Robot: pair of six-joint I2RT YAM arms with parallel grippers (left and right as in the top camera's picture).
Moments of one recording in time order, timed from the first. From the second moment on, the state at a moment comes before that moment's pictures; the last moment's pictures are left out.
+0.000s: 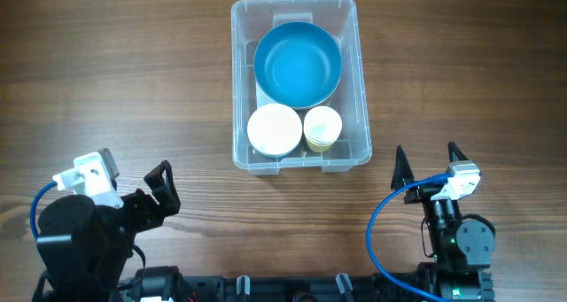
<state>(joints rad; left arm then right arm) 0.06 0.52 0.99 -1.07 0.06 -0.33 -0.01 0.02 0.01 0.00 -0.10 0.06</state>
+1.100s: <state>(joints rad) 0.05 0.01 0.10 -0.13 0.05 -0.33 -0.01 0.02 0.01 0.00 -0.10 0.06</state>
